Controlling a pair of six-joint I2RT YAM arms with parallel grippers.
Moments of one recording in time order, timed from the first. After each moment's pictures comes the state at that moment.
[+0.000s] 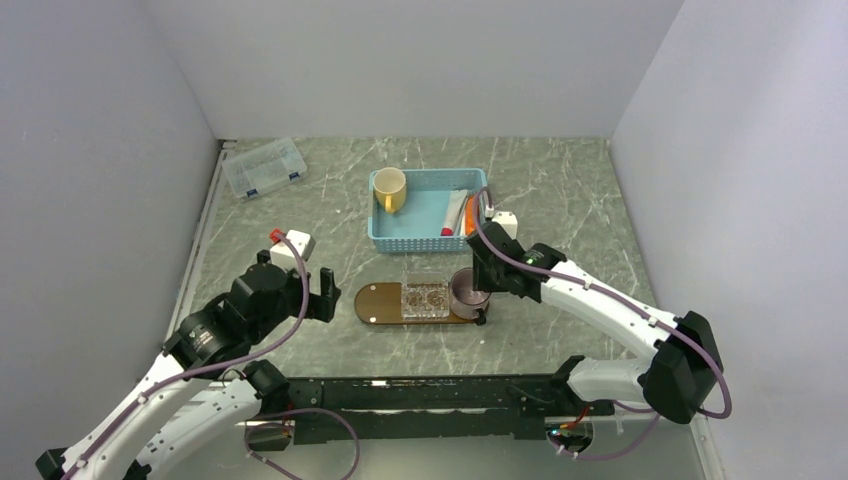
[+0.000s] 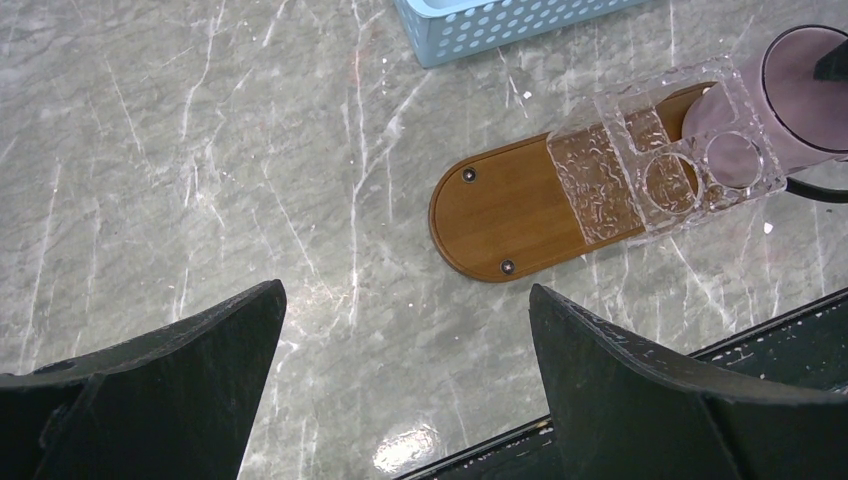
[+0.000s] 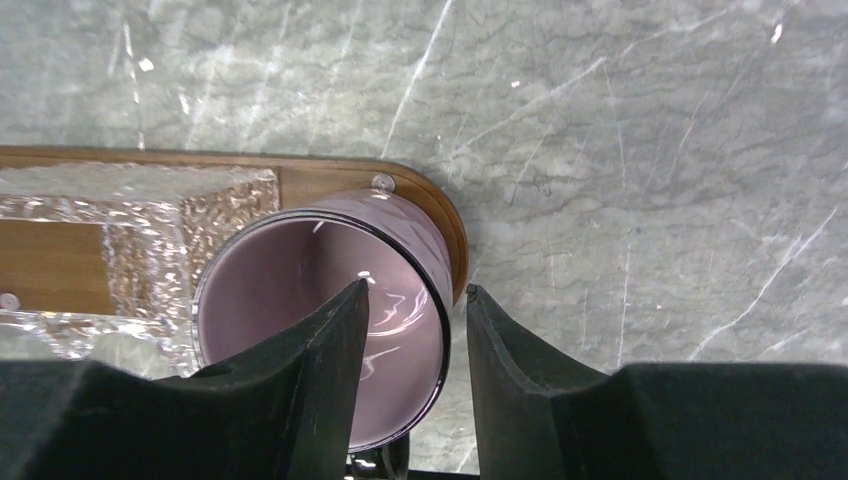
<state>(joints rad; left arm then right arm) -0.73 0.54 0.79 -0.79 -0.29 -0.30 0.75 1.23 0.90 -0.71 0.34 0.66</state>
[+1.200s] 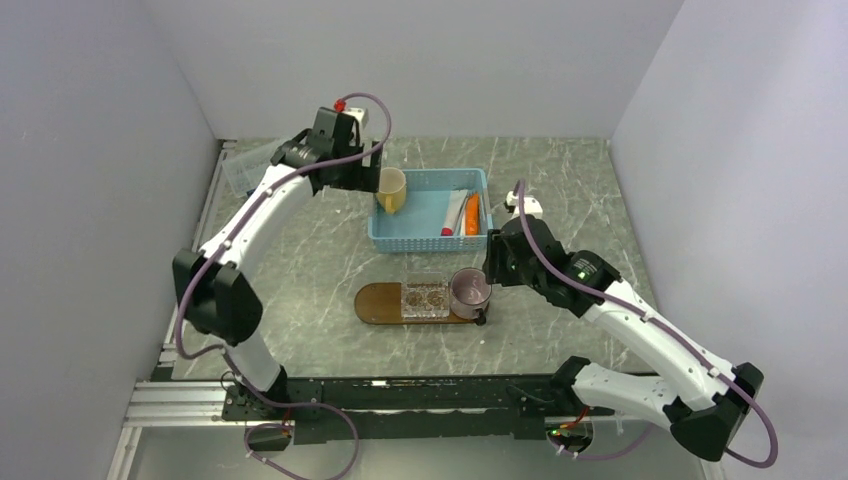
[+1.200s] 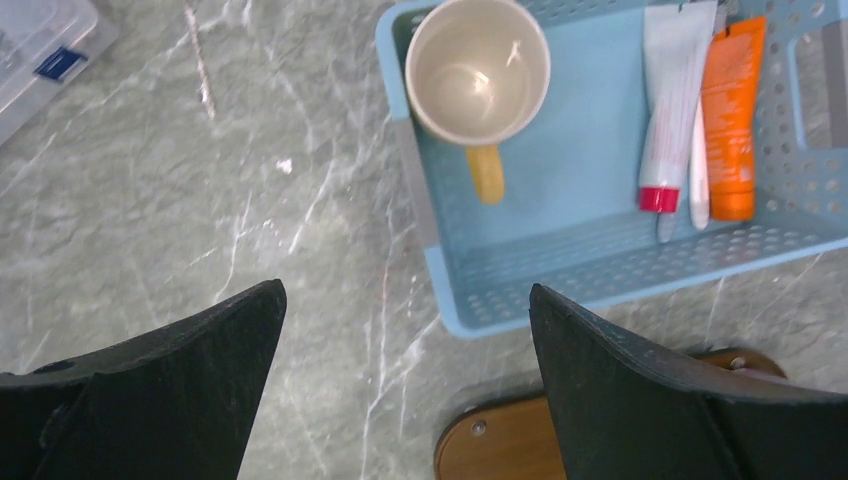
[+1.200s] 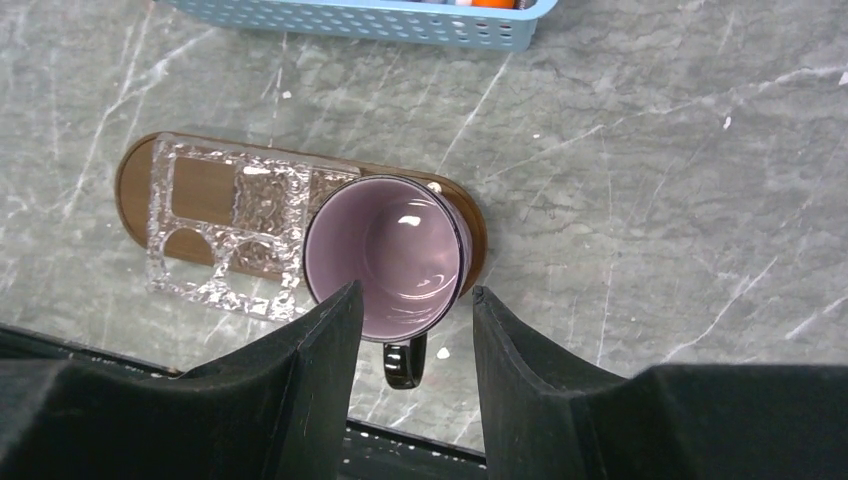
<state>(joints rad) -0.41 1.66 1.63 -0.75 -0.11 -0.20 0.75 1.00 1.02 -0.82 0.30 0.55</state>
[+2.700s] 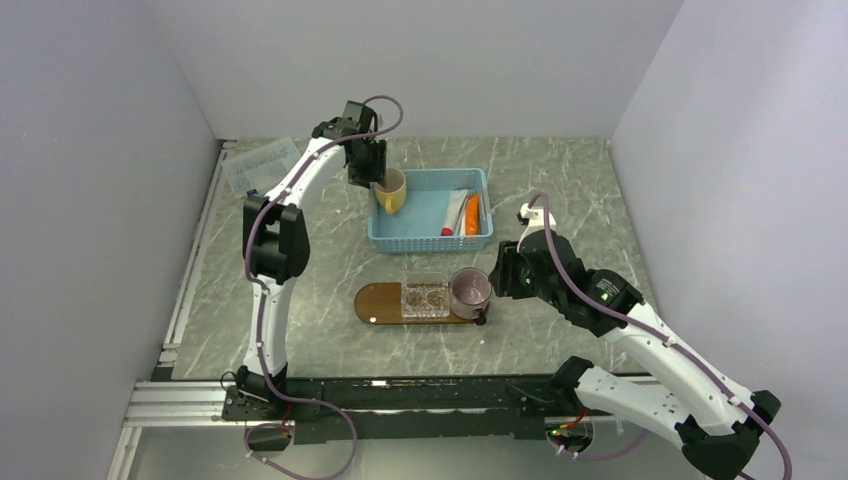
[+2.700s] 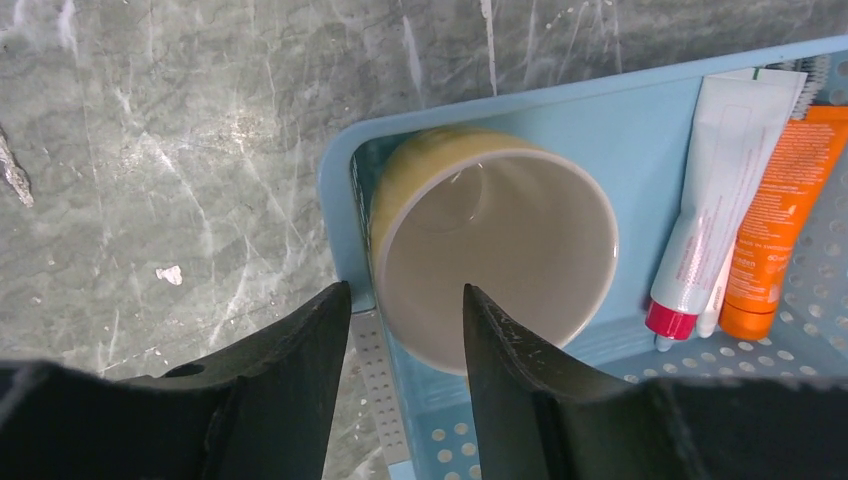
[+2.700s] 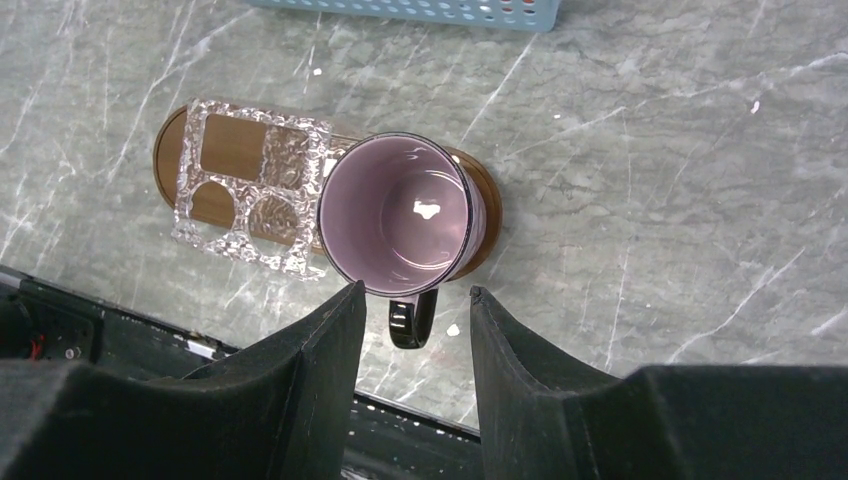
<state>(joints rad) -0.33 2.27 2.15 -0.88 0.09 -0.30 0.75 0.84 0.95 -0.83 0.24 0.54</state>
